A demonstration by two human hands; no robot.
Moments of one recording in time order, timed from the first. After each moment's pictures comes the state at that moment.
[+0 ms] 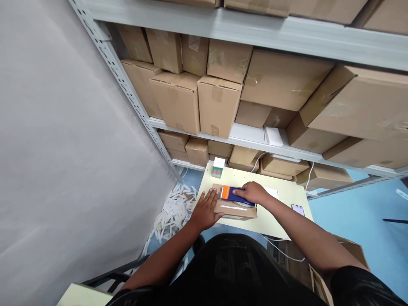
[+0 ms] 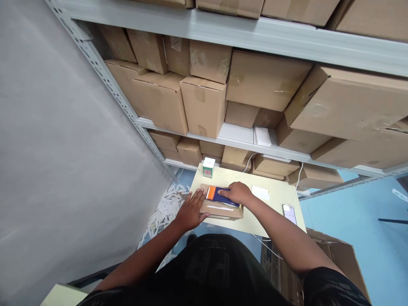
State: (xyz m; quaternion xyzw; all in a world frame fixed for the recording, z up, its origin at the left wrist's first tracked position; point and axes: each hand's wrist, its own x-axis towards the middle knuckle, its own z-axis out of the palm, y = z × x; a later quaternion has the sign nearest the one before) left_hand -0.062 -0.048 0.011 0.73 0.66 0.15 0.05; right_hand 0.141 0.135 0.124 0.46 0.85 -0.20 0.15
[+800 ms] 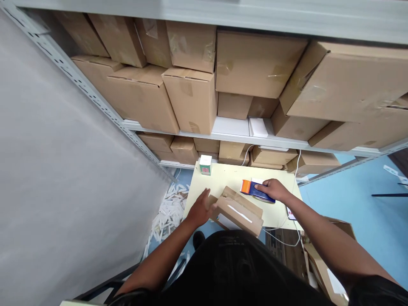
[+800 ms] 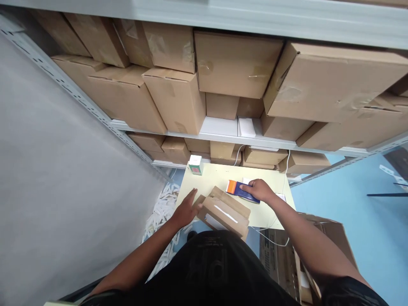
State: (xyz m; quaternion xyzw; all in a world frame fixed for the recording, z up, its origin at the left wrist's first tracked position) left_hand -0.038 -0.022 -0.026 0.65 0.68 0.25 0.23; right_hand 0.296 0.183 0.089 0.54 0.76 -0.36 0.00
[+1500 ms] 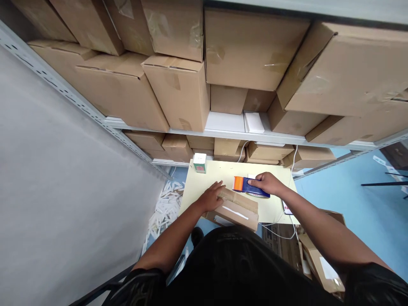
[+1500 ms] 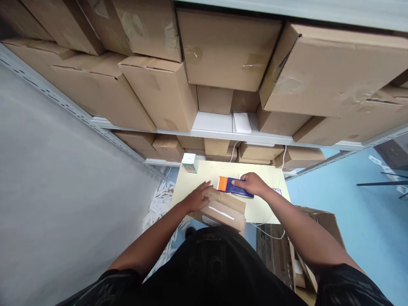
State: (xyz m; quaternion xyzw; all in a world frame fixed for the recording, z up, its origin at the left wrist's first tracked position) left_hand -0.013 0.066 -0.014 0.72 0.57 0.18 0.36; right_hand 0.272 0.193 0.115 0.52 0.75 -0.41 -0.01
